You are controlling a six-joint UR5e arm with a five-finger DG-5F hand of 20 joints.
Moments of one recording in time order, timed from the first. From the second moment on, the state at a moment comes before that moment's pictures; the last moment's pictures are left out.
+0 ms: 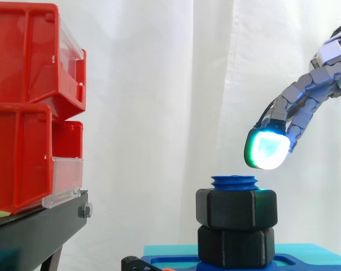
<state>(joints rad) 0.04 -2.02 -1.14 -3.46 -1.56 -1.38</state>
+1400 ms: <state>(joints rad) 0.04 -2.02 -1.15 -3.46 -1.55 -1.34</state>
